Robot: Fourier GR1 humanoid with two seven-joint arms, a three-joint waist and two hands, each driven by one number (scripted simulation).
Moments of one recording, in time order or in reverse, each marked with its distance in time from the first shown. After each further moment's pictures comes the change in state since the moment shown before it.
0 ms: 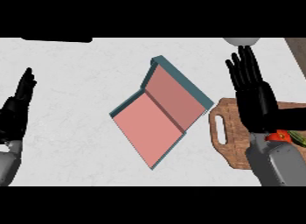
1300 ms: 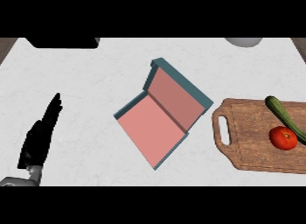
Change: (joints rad) left arm 0.171 -0.098 -0.108 -0.158 -0.044 -0.007 0.138; right arm 0.188 -0.656 -0.236 0.343 0.311 0.343 -0.190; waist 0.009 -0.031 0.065
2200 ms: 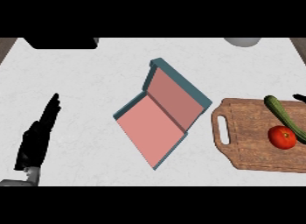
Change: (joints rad) left arm 0.020 -0.027 0.043 -0.038 -0.036 -0.039 0.030; right arm 0.030 -0.070 0.181 -0.262 0.204 0.311 0.453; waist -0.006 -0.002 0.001
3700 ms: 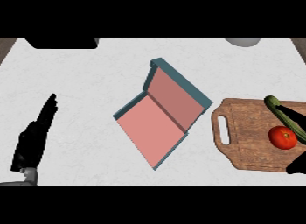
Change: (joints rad) left arm 0.017 -0.109 0.141 -0.024 -0.128 -0.136 0.006; right arm 0.015 0.336 -0.146 0.104 0.421 0.074 -0.058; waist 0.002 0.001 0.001
